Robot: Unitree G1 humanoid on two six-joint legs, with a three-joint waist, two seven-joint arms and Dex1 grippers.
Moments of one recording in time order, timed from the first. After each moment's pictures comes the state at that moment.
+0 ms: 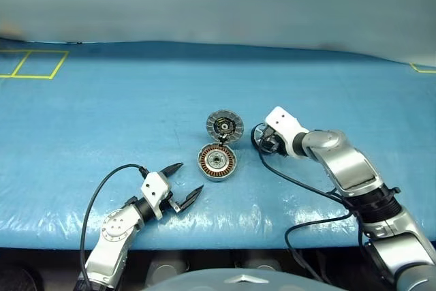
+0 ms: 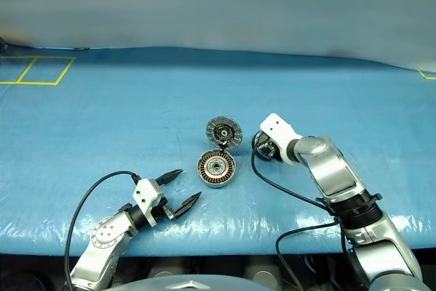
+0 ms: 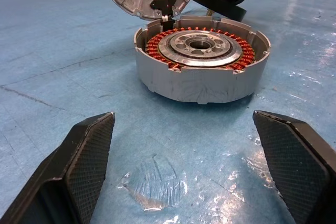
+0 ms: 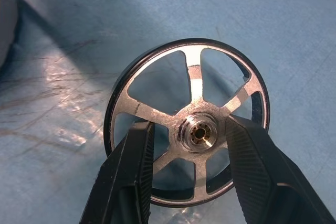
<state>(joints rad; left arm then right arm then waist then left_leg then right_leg) 0.23 0.35 -0.16 -0.02 -0.17 -0.21 -0.68 -0.41 -0.64 0.29 -0.27 0.06 0.99 0.62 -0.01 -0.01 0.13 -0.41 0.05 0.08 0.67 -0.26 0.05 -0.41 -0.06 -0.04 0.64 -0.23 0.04</state>
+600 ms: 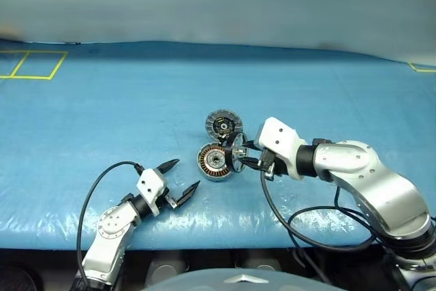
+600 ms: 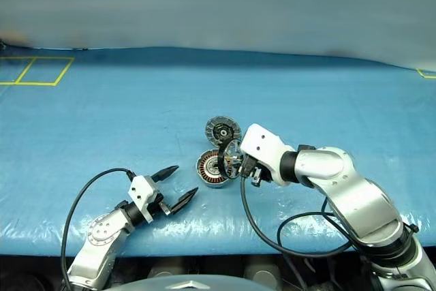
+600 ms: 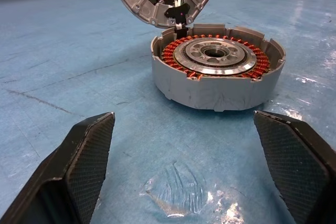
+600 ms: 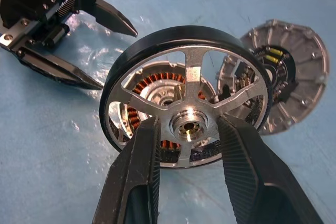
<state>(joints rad) 0.21 0.36 -0.13 -0.03 -0.18 -0.21 -0.68 -0.36 -0.69 0.23 -0.81 0.32 1.12 0.72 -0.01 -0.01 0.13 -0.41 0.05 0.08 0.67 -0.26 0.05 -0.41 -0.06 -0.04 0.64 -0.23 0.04</state>
